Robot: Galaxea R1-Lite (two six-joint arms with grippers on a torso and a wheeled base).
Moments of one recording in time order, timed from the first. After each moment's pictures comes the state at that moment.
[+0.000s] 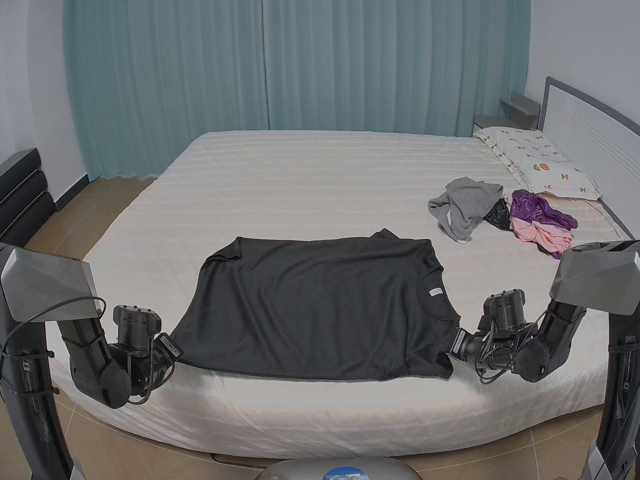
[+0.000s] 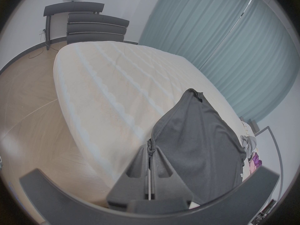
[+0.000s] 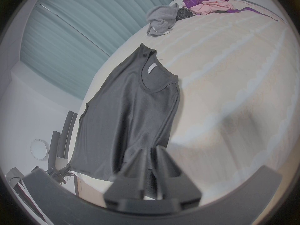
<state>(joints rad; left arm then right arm) -0.11 2.24 -0.42 -1.06 0.24 -0.87 0.25 2.33 -0.64 -0.93 0.15 0.71</state>
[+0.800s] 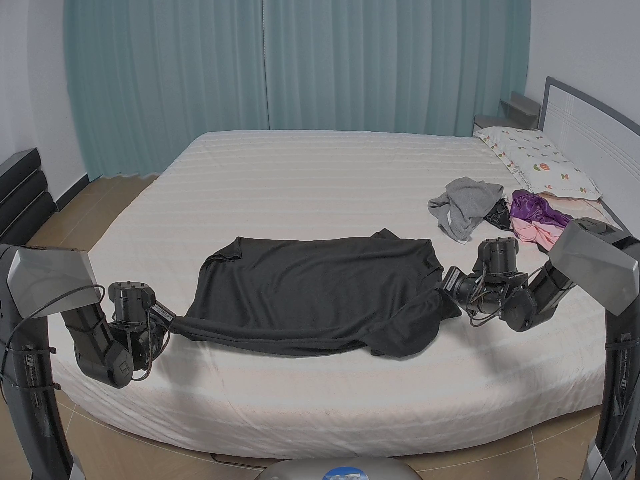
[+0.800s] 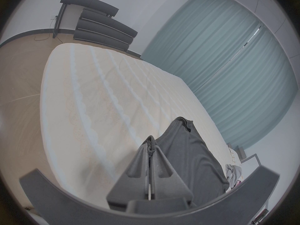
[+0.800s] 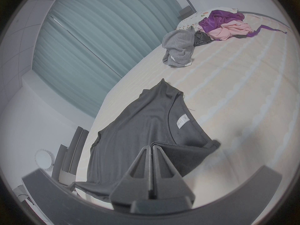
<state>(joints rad) -0.06 2.28 -0.58 -1.13 0.26 -0.99 0.21 2.37 -1.06 -0.76 0.13 0.72</state>
